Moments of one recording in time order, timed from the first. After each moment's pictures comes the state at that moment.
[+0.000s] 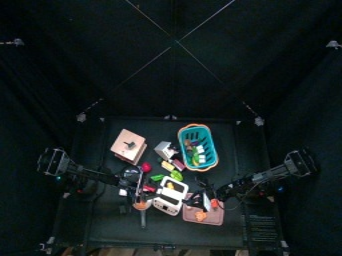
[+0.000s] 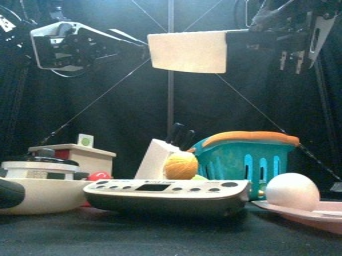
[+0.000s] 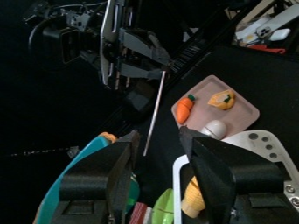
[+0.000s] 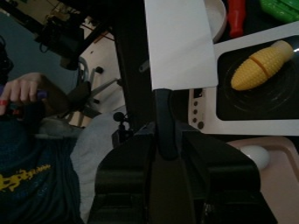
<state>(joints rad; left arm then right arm) -0.14 -0.14 0.96 0.11 -0.78 0.69 0.30 -0.41 0.84 -0.89 0.07 1.71</state>
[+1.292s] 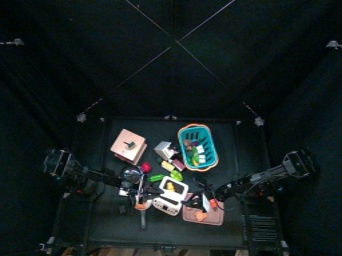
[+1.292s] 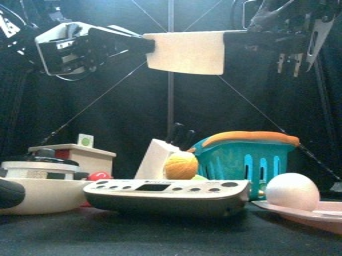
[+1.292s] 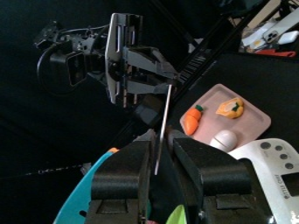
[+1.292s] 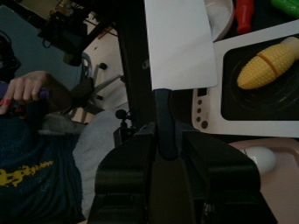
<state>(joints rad) -0.16 -0.09 0.97 0.10 -0.91 0.77 0.29 -0.39 0.84 -0.89 0.03 1.71</state>
